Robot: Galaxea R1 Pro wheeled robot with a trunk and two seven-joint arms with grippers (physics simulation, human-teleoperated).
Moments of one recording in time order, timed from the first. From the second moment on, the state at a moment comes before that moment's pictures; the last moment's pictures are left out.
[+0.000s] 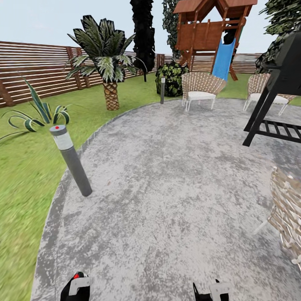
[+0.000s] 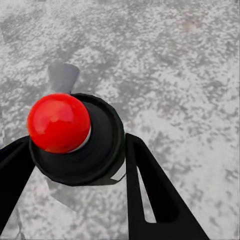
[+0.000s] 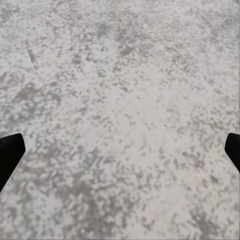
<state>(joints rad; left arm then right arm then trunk) -0.28 0.06 0.03 -0.33 -0.01 -0.52 0.09 -0.11 -0.04 0.11 -0.63 0.04 -0.40 -0.08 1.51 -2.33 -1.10</state>
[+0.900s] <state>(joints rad) -0.28 0.06 0.03 -0.33 0.00 -0.52 0.10 -0.11 -0.04 0.11 -0.63 0.04 -0.40 -0.08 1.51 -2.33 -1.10</state>
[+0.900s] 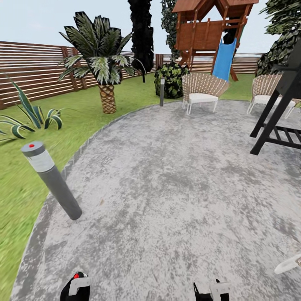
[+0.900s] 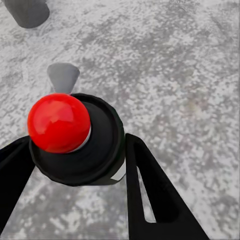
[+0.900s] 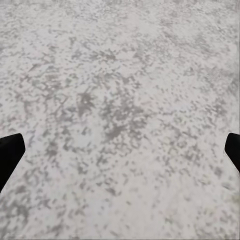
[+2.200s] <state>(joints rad) -0.28 0.06 0.03 -0.33 -0.01 -0.52 0.10 -0.11 -0.04 0.11 -0.63 0.04 -0.40 -0.08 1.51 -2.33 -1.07</state>
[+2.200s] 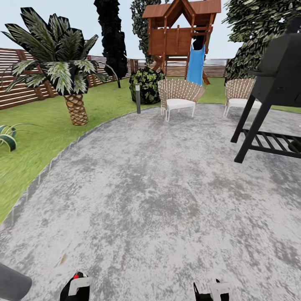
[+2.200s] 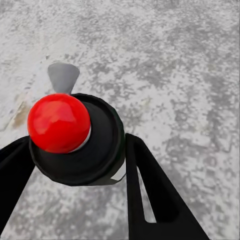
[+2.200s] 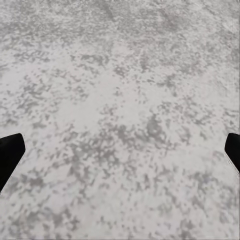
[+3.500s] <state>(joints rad) -0.28 0.06 0.03 -0.33 0.00 -0.52 0.10 -0.11 -0.04 0.11 -0.63 0.04 -0.40 -0.08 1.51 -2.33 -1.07</state>
